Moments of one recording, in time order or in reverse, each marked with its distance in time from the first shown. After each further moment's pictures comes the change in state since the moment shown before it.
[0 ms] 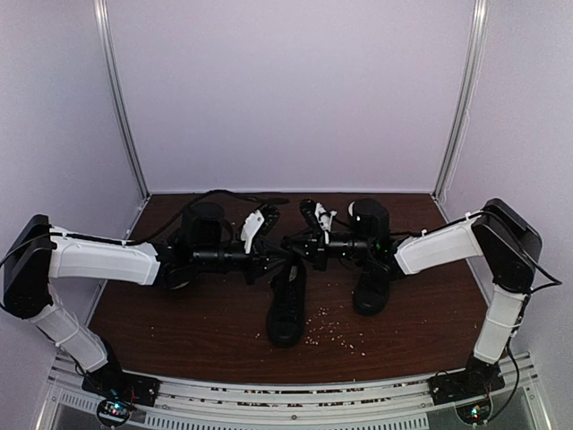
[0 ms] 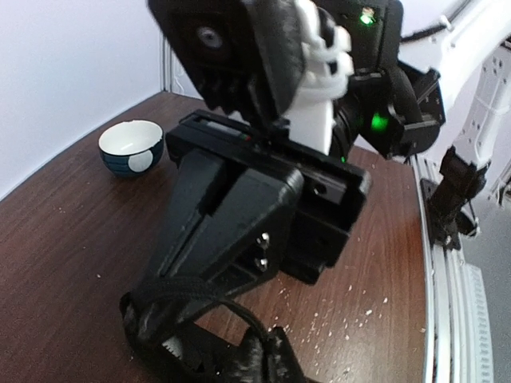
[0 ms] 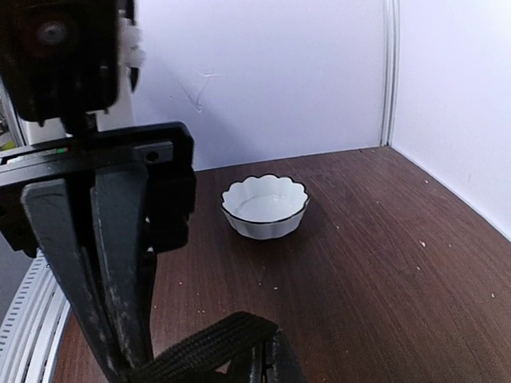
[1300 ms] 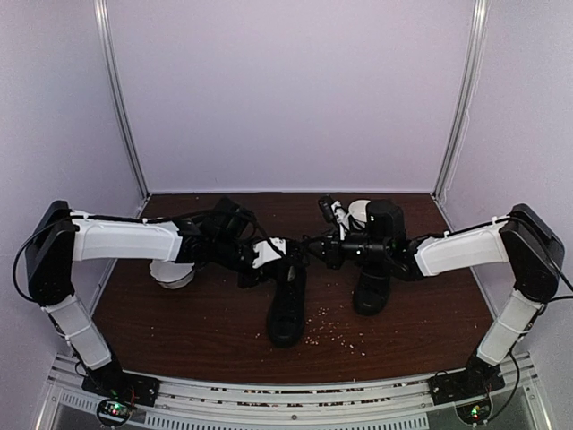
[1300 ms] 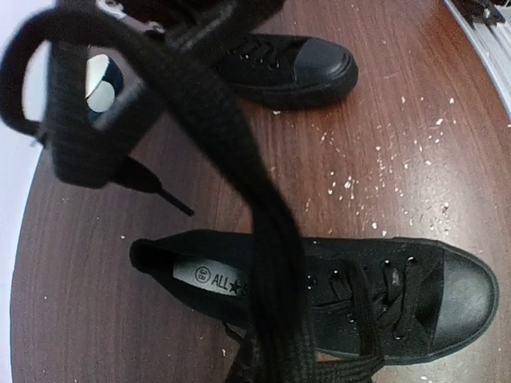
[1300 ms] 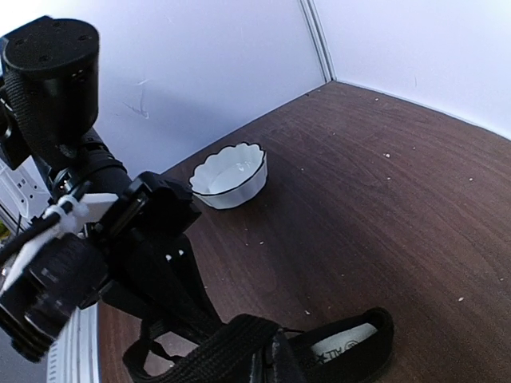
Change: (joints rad) left arm 0.027 0.175 0.275 -0.597 -0.079 0.729; right arm -0.024 -0.162 -0.117 -0.183 0.158 0.253
